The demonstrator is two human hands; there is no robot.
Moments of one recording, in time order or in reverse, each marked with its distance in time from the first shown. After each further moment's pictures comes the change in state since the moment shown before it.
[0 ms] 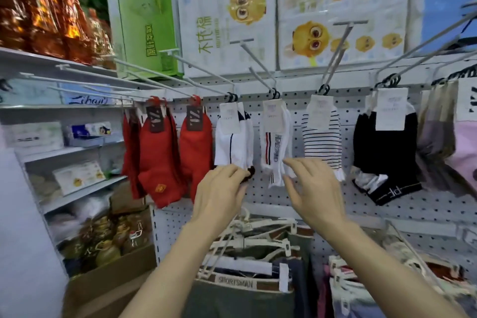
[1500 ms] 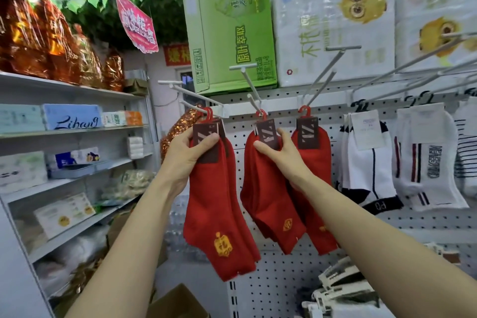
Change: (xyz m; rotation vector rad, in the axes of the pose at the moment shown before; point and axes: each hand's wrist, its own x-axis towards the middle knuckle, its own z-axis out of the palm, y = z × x) left_hand 0.051 -0.379 -0.081 -1.370 -0.031 -0.507; right_hand 0.185 -0.212 0.259 0.935 -0.232 0.802
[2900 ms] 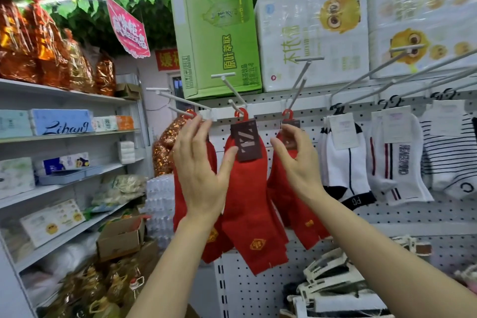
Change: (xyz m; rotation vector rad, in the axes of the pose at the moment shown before) left_hand -0.061 0.000 0.074 0.835 0.472 0.777; right_hand -0.050 -0.015 -0.036 -0.231 0.344 -0.440
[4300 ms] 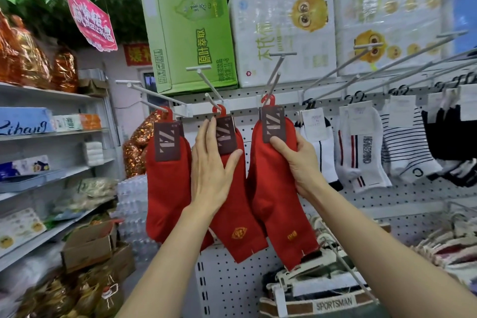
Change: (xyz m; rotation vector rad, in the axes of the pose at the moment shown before) left_hand -0.019 0.001 0.051 -0.085 -0.374 -0.134; right_hand -0.009 -0.004 -0.043 0.545 -0.014 0.381
